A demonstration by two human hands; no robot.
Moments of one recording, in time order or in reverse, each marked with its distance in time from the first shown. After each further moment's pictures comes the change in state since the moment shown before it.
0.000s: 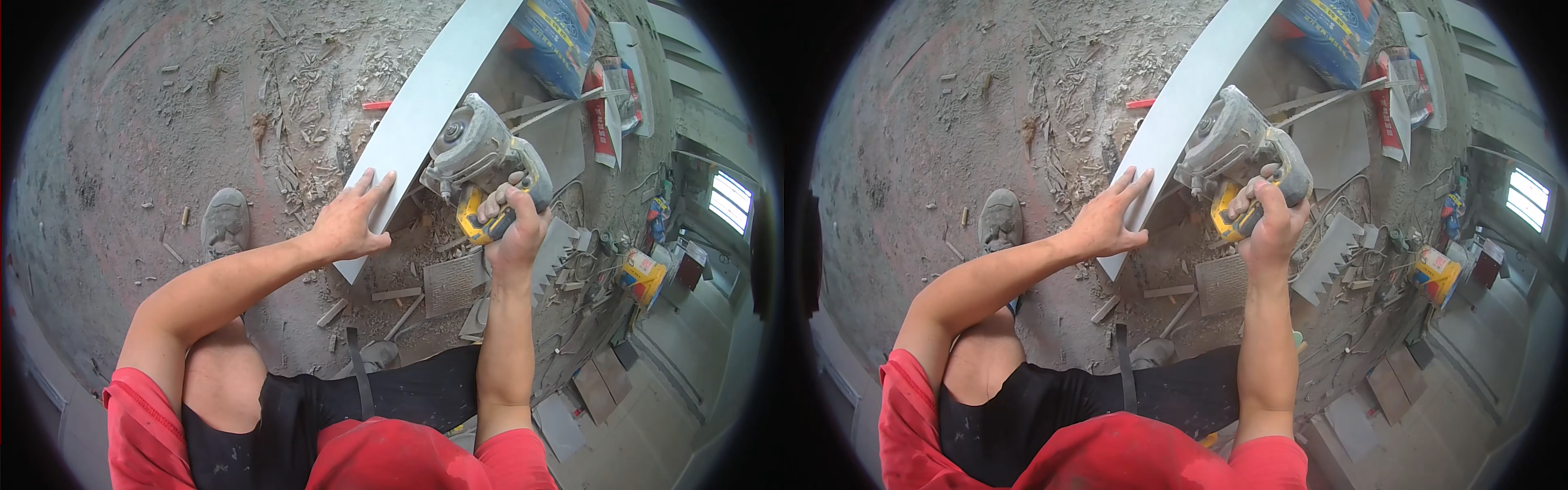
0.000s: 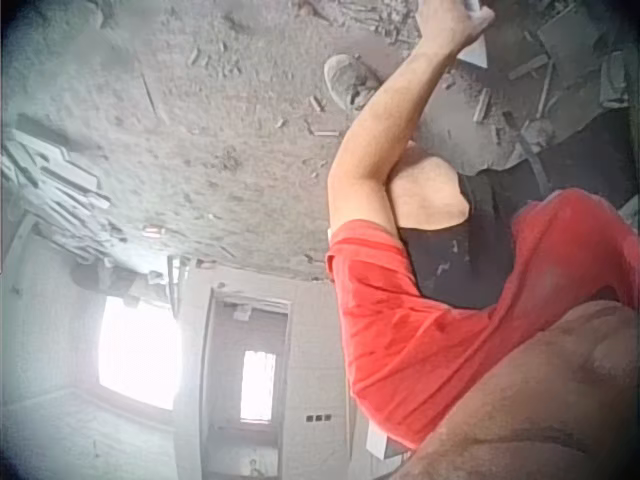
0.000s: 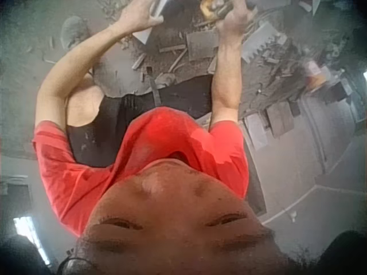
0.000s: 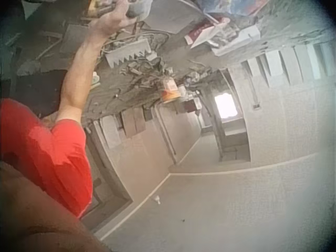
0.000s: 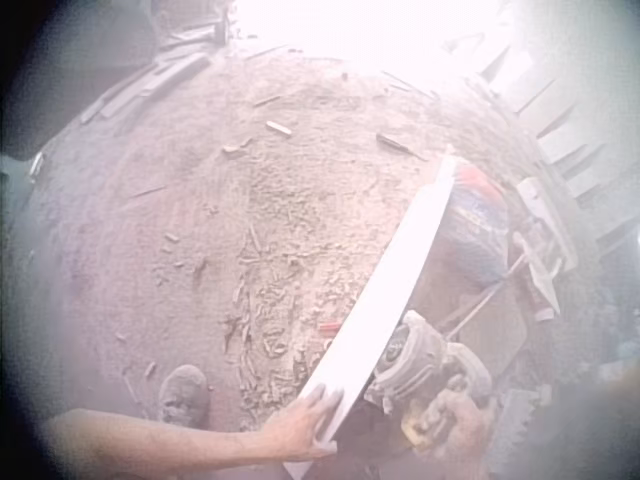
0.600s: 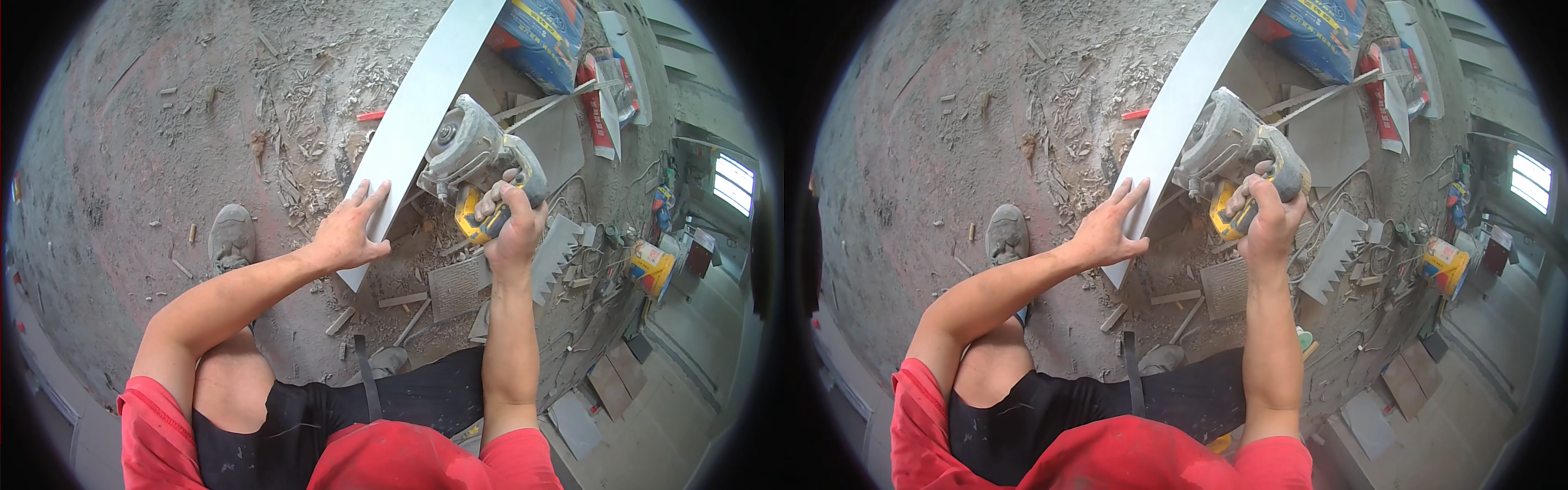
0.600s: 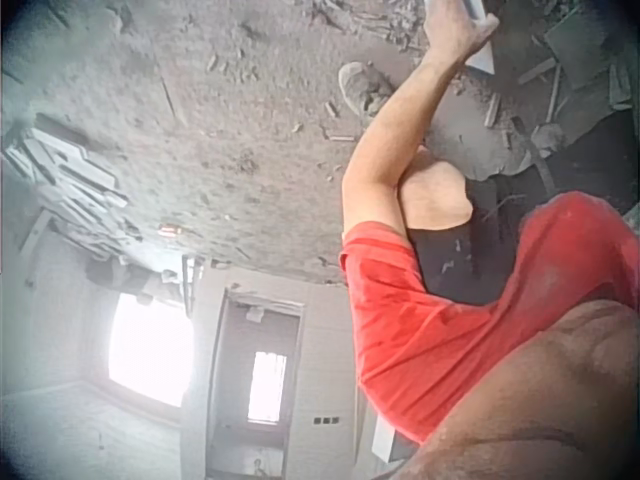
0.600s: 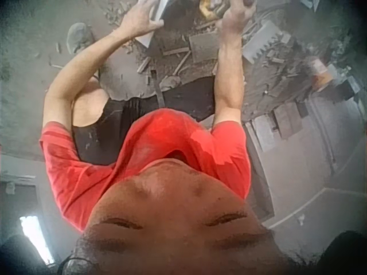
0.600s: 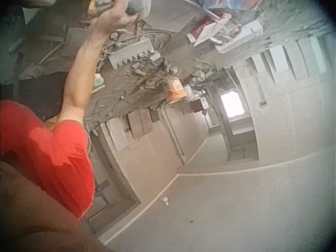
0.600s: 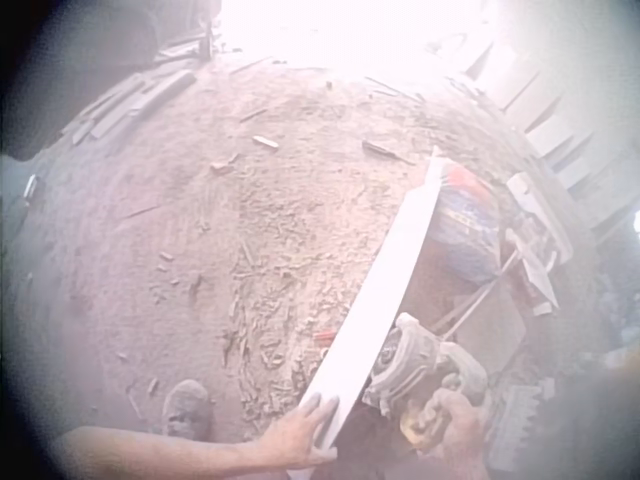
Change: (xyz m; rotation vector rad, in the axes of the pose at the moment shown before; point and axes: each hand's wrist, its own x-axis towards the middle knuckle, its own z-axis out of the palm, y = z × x) left_hand -0.001 0.001 -0.001 0.006 -0.006 -0.033; right_hand 0.002 -0.001 0.004 -0.049 0.040 -0.023
